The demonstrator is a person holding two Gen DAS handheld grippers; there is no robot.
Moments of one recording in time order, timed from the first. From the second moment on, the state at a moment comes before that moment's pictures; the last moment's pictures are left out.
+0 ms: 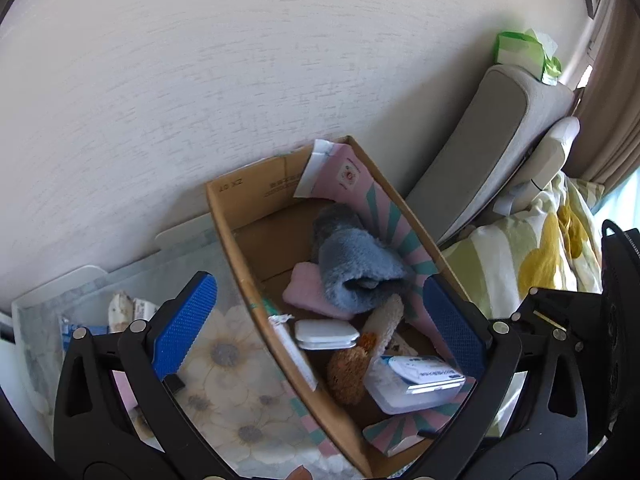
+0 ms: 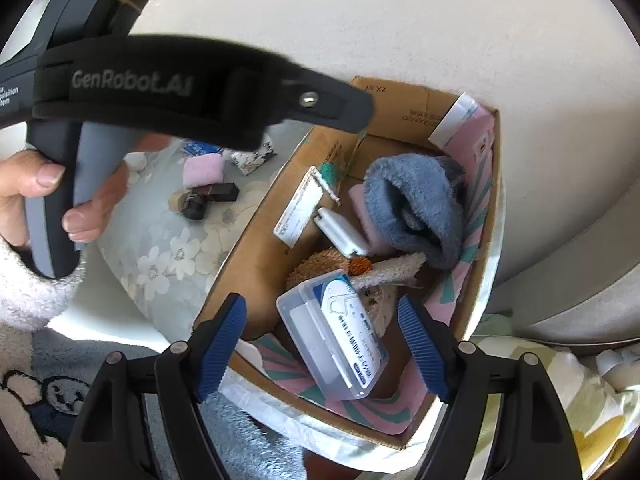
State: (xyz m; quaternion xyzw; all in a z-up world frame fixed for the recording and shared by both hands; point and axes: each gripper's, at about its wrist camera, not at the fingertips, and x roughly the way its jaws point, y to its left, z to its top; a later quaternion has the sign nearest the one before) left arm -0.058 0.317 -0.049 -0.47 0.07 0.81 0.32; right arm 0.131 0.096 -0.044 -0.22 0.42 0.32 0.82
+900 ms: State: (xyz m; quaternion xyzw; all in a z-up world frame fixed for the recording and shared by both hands) left arm -0.071 0.092 -0.042 -0.48 0.01 0.86 0.20; right arm 0.103 0.204 -0.010 -0.23 0.39 0.31 0.84
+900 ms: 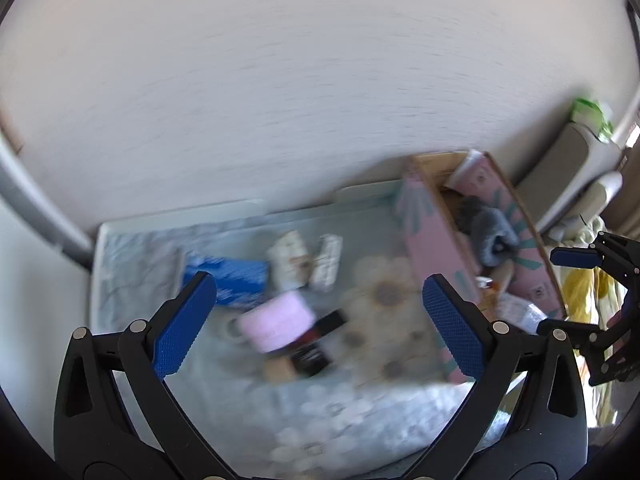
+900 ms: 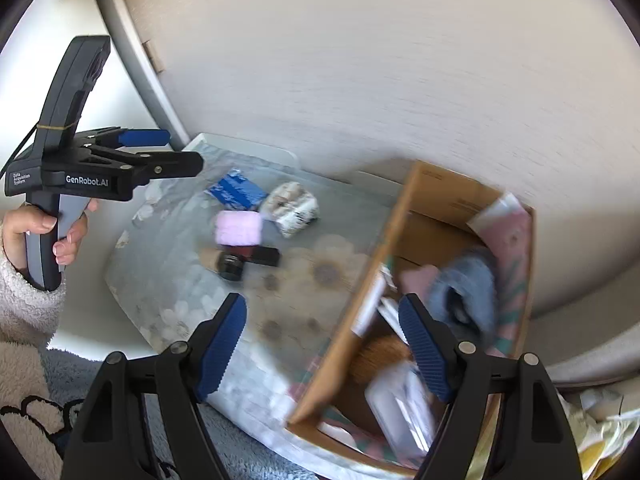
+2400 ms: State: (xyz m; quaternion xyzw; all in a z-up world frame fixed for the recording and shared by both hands) left arm -0.046 0.038 -0.233 -0.56 -0.07 0.81 0.14; right arm 0.245 0.372 -0.156 -0.44 0.49 0.31 0.68
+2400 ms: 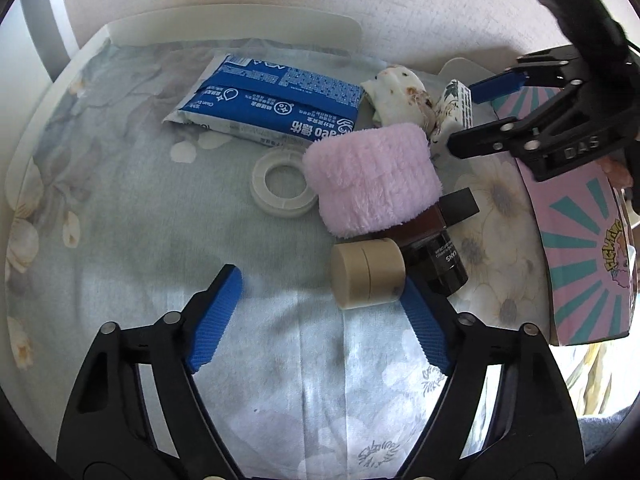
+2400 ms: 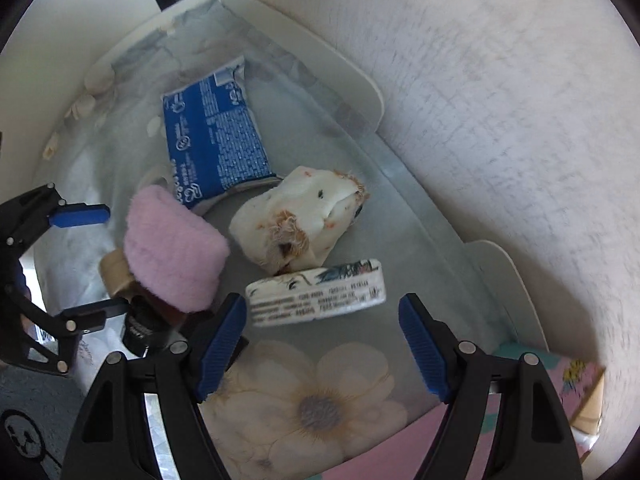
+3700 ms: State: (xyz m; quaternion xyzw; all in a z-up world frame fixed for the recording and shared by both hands) left arm -0.060 0.040 -0.142 -0.52 -0.04 0.83 0.18; right arm 0.173 0.304 -0.042 -0.35 0.44 0.33 0.76
